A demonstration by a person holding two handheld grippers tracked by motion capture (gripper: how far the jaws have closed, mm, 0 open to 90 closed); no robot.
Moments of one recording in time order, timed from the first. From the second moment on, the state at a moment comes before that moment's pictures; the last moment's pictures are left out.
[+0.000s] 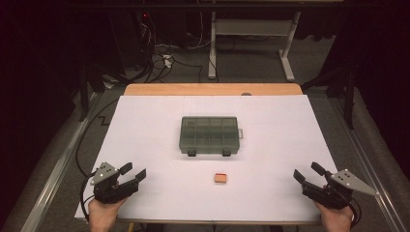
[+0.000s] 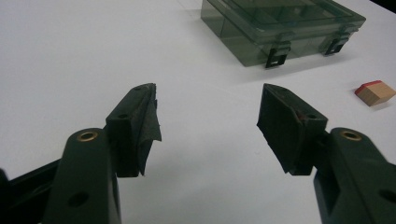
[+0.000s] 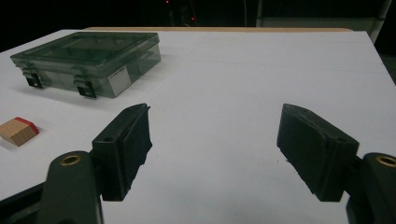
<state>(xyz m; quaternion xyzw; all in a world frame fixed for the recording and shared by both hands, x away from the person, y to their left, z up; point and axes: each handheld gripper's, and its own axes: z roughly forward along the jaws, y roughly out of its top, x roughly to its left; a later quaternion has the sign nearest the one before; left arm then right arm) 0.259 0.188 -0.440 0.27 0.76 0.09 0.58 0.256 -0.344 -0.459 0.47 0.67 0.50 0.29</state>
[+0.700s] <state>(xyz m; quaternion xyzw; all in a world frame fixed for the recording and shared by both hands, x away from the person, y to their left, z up) 0.253 0.189 -0.438 0.27 0.76 0.10 0.58 0.256 -0.342 -0.458 0.47 0.67 0.50 0.28</state>
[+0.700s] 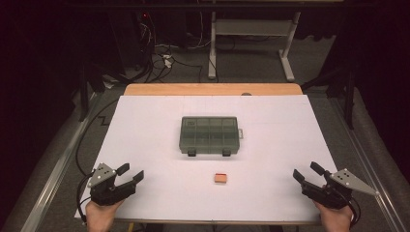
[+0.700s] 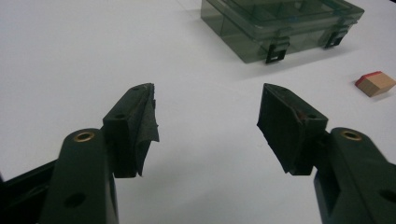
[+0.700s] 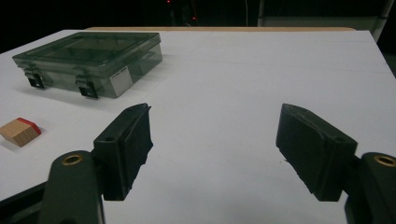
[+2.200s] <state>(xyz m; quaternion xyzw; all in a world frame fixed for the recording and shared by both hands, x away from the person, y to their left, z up) 0.265 0.175 -0.436 0.27 0.74 0.07 0.61 0.276 -0.314 -0.460 0.44 0.69 0.51 0.27</state>
